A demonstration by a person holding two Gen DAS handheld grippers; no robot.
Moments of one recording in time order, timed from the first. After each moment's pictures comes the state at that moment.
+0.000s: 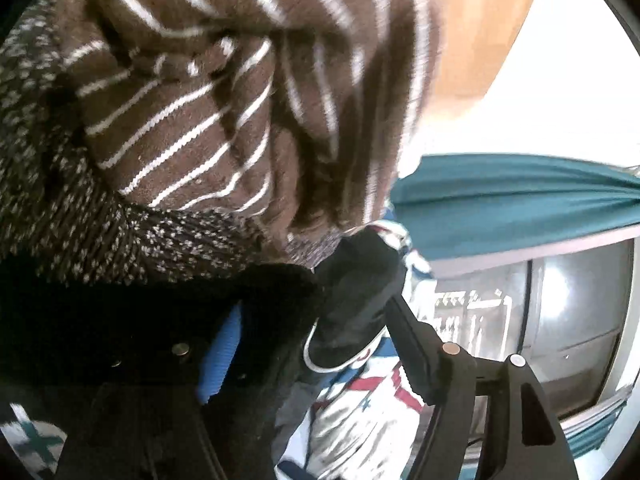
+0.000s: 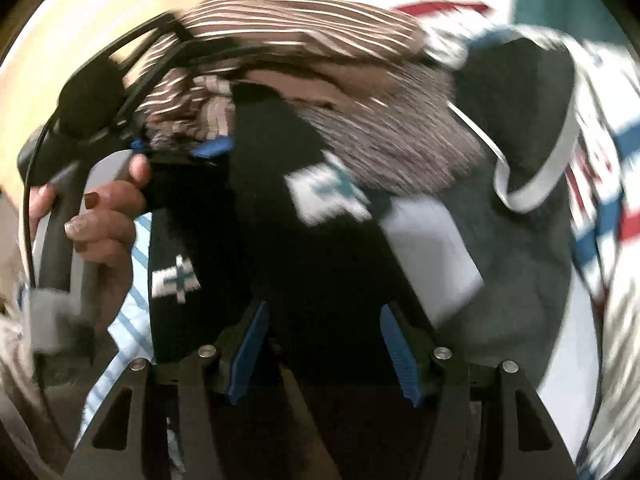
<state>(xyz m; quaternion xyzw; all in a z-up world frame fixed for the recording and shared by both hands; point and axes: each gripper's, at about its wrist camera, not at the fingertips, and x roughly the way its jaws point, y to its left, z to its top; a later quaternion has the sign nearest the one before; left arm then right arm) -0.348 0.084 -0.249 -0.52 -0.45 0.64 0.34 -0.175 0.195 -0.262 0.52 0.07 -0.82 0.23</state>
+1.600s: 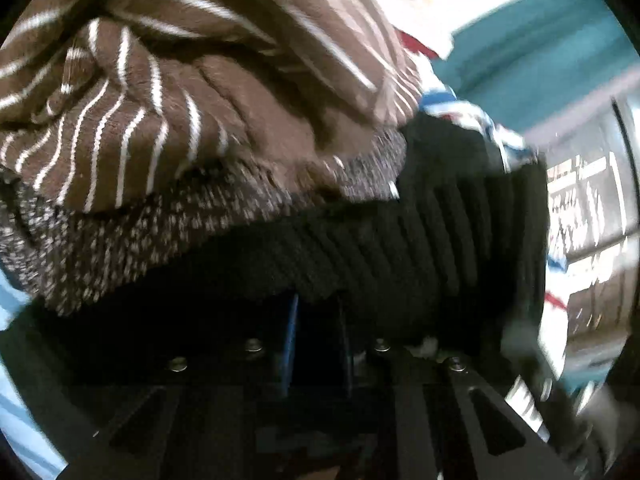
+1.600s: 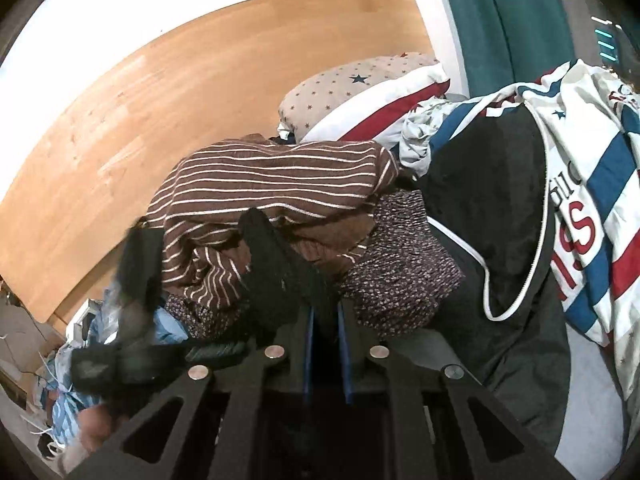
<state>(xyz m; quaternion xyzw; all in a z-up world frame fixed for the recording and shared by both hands) -0.307 0.067 -0.231 -0.57 -0.17 0.73 0.33 -0.222 0.228 -0.205 0.39 -0.08 -0.89 0.21</state>
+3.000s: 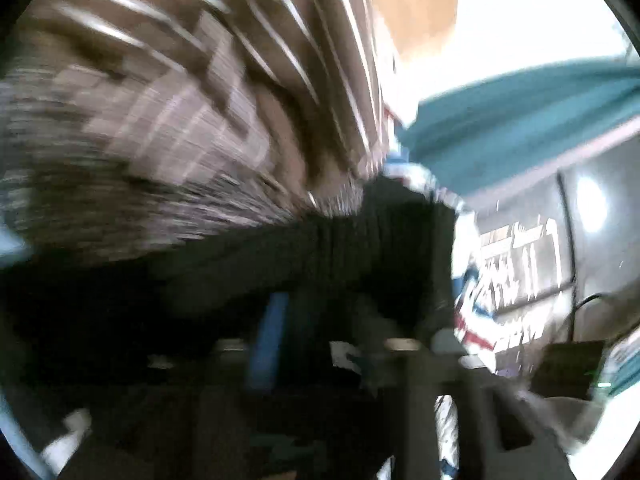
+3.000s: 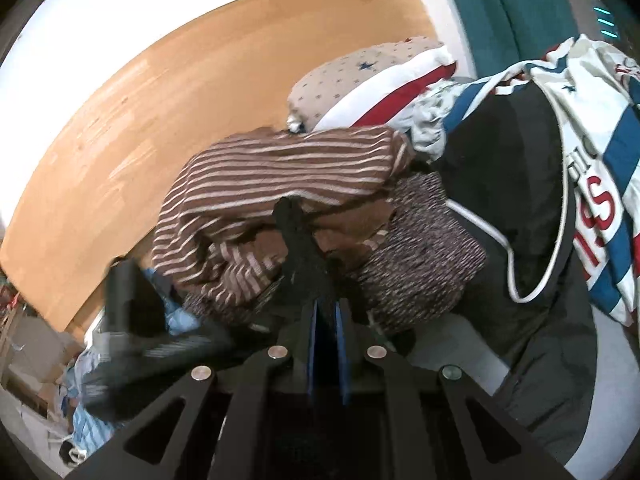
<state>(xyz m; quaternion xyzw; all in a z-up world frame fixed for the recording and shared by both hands) -0.263 -0.044 -0.236 -0.48 -0.34 0.73 0.36 -0.213 0.217 -0.213 0.40 -0.11 -0.88 0.23</state>
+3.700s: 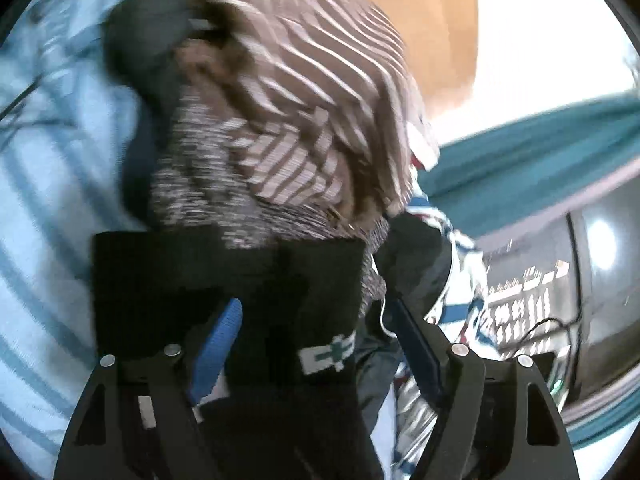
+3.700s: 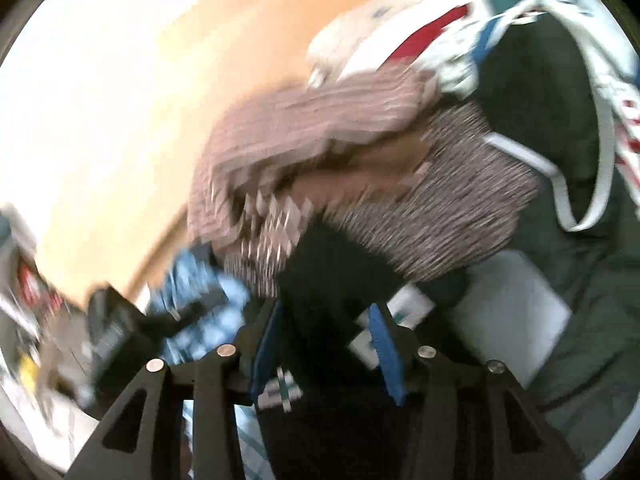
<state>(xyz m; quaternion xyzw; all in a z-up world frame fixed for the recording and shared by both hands) -0.262 -0.021 -0.219 -0.48 -0.33 0.75 0.31 -0.214 0.246 -0.247 0.44 -0.19 -0.84 0.26</state>
